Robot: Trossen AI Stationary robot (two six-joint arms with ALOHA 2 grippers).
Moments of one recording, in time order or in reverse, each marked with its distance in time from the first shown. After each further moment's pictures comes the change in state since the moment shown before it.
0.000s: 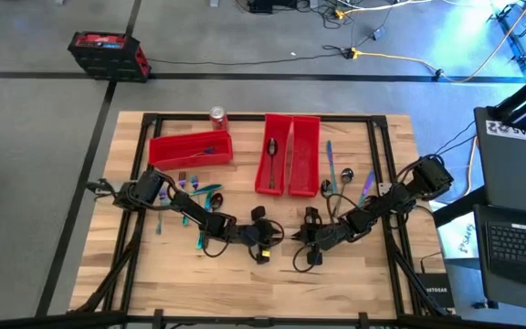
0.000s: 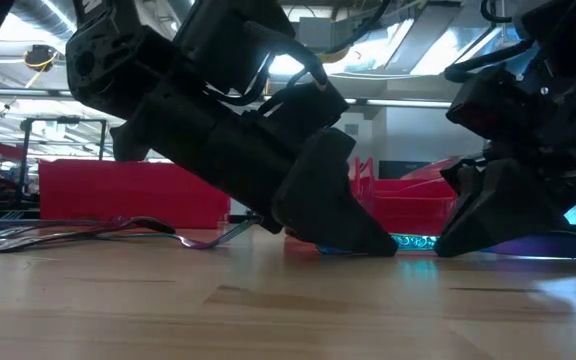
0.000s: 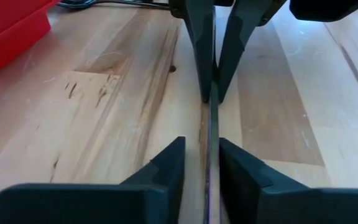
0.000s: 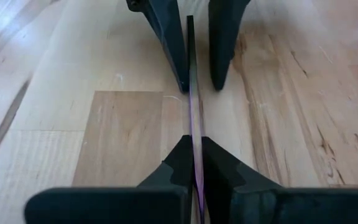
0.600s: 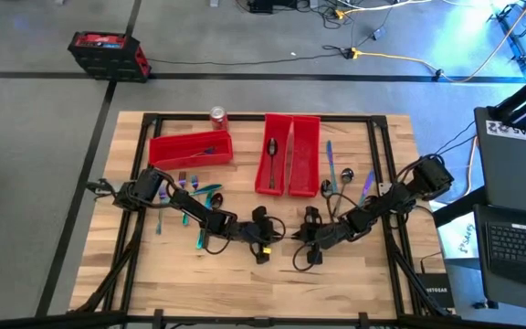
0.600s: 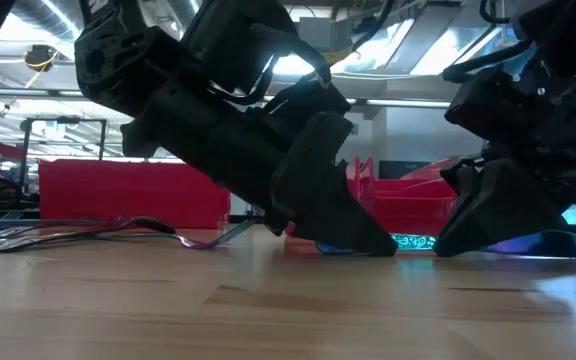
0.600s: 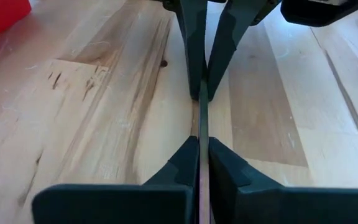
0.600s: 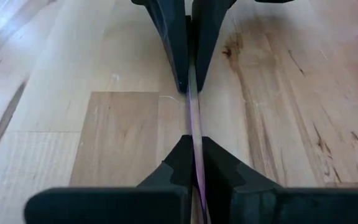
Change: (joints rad) left arm 0.031 0.000 0.000 -0.045 0.089 -0.077; right arm 0.000 -0.014 -0.003 0.007 -0.005 0.003
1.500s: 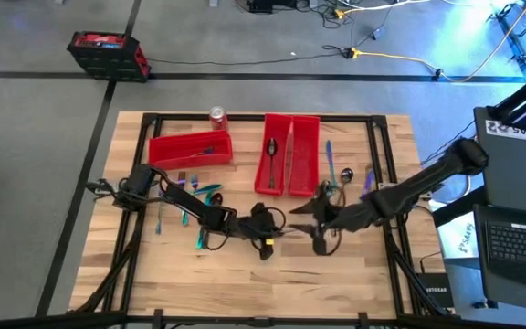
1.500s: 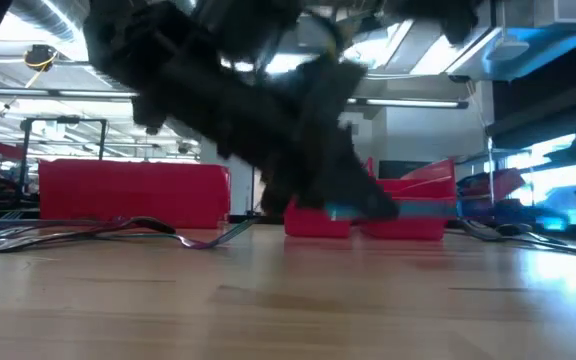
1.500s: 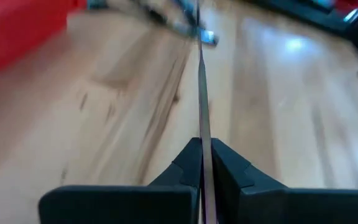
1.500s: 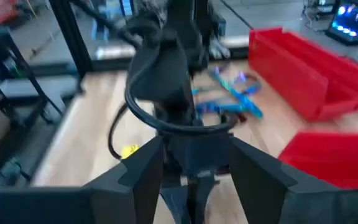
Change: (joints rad) left arm 0.002 -0.138 0.016 -0.048 -0.011 -0.157; right arm 0.001 -0.518 0.300 -0.445 0.149 -0.051
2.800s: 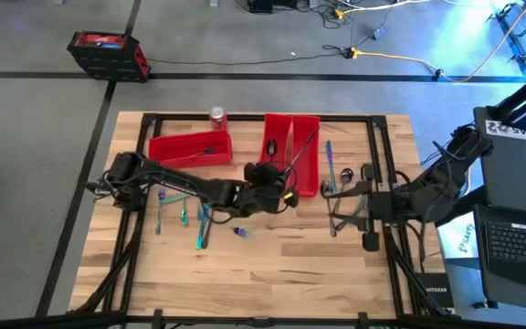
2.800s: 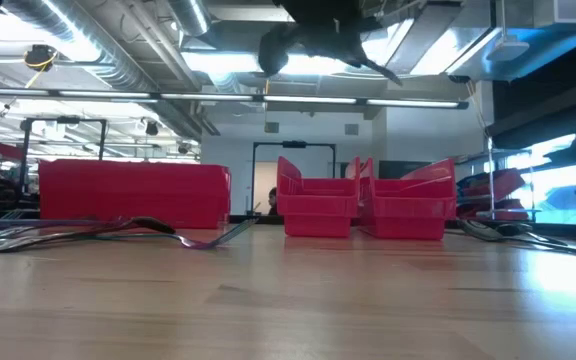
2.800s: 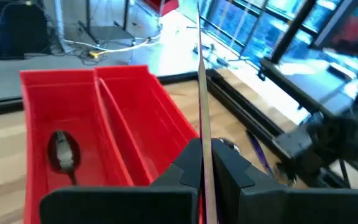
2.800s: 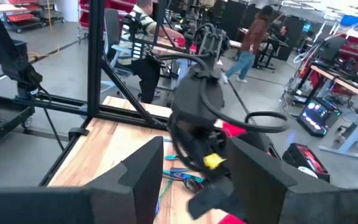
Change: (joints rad) left arm 0.112 -0.137 0.506 -0.679 -0.655 -0.318; right arm 0.265 -0.196 0.394 -0.438 0.260 -0.335
